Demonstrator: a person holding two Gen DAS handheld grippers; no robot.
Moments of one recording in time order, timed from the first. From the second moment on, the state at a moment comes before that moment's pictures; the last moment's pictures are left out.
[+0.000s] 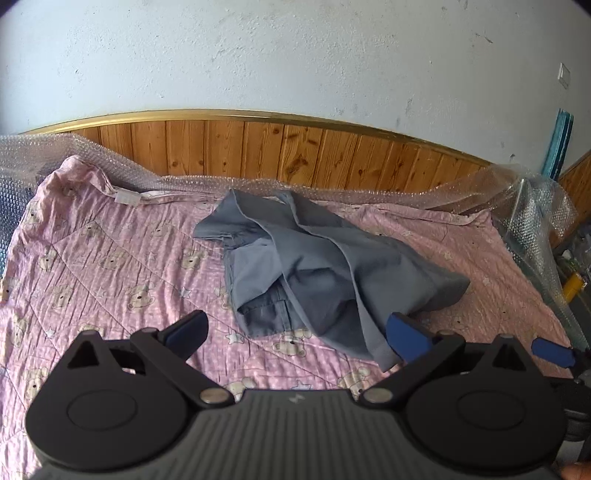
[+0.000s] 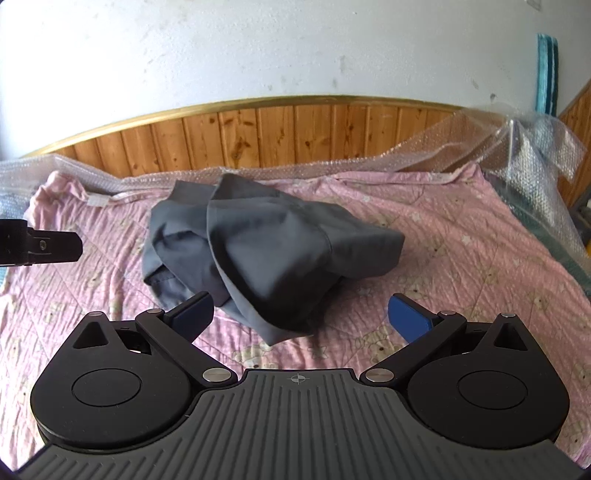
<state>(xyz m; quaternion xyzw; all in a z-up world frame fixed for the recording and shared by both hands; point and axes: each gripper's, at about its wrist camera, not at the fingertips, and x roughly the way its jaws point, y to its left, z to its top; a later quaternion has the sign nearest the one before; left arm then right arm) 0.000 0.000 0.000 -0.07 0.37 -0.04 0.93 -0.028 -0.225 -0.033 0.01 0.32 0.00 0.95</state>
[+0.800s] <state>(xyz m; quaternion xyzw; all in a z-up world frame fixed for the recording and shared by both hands) -0.016 -0.009 -0.026 -0.01 0.41 -0.03 0.91 -0.016 -0.194 -0.032 -0.03 0.33 0.03 0.94</state>
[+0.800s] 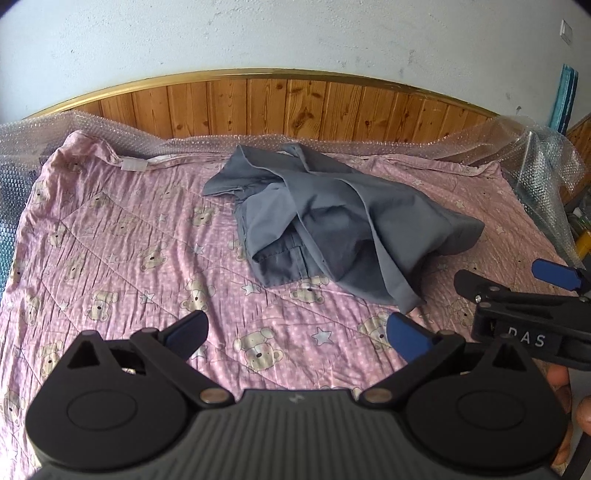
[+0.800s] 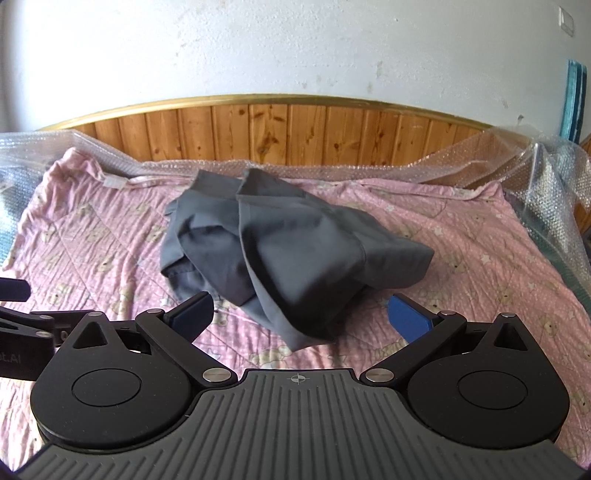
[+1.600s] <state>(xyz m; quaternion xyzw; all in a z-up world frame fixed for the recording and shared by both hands) -0.018 -0.004 -0.026 -0.03 0.43 -0.03 0.90 -0.019 -0.191 -0.035 -0.04 0.33 0.04 0.94</state>
